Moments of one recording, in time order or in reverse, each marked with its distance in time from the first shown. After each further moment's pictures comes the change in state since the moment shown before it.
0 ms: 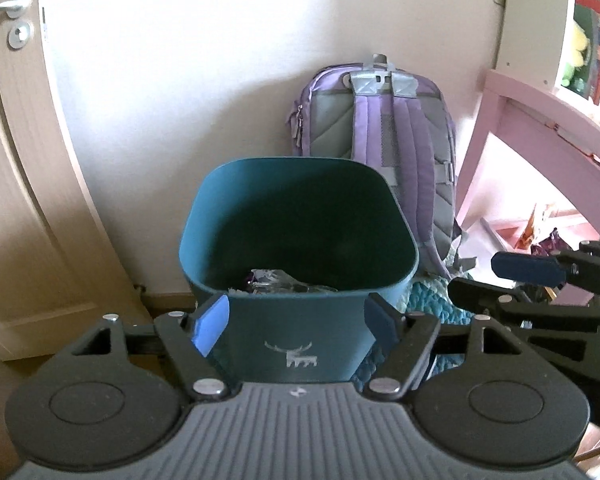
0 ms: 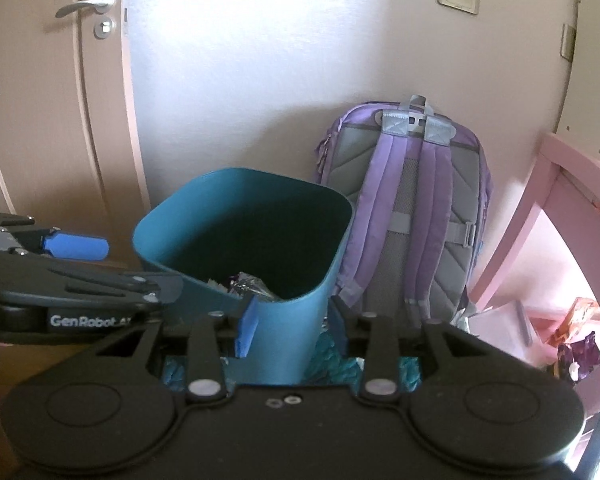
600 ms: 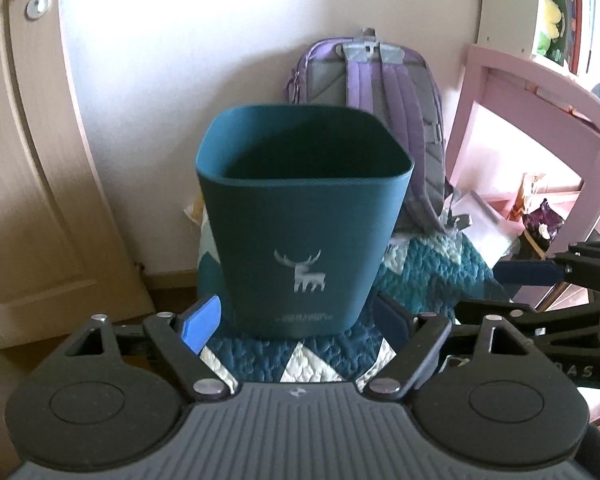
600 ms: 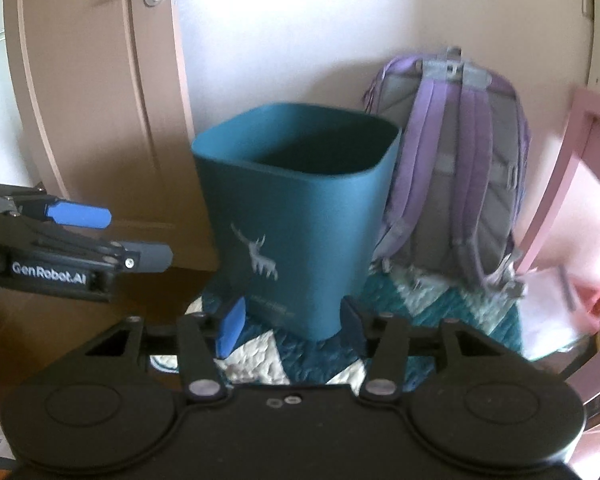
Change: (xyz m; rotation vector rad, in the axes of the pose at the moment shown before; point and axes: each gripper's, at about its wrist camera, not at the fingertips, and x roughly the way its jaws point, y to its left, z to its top) left arm -0.013 0.015 -0.090 0.015 -0.006 -0.027; right arm -0.005 -0.002 -0.096 -0.008 0.045 0.157
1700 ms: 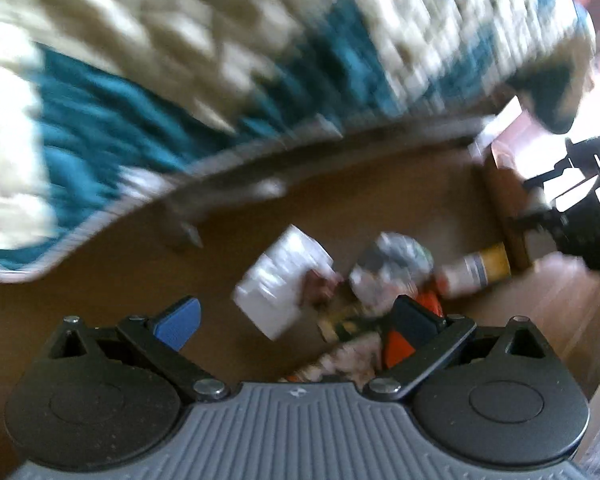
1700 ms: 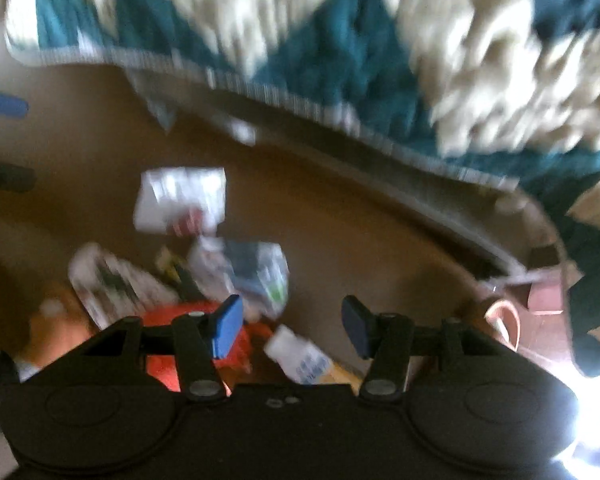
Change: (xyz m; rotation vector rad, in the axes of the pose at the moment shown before) left arm 0.290 0.033 -0.306 0.158 0.546 -0.229; right arm 0.276 -0.064 -0.312 -0.104 0.678 -0.004
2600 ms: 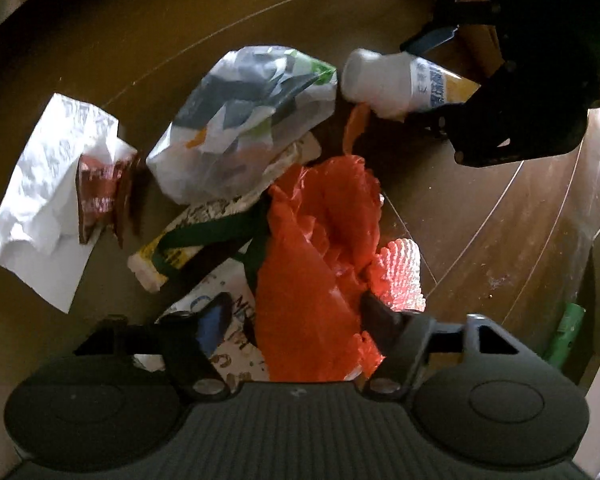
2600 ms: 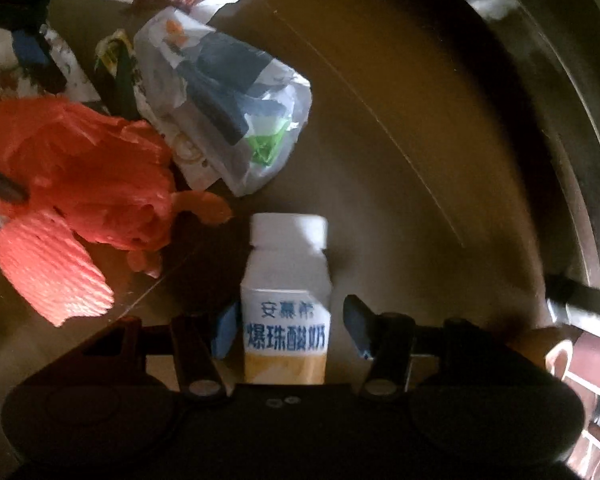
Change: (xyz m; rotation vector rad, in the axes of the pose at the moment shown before) left arm 0.196 -0.100 -0.043 0.193 0.434 -0.231; right arm 0.171 0.014 -0.055 -0.423 0.258 -0.045
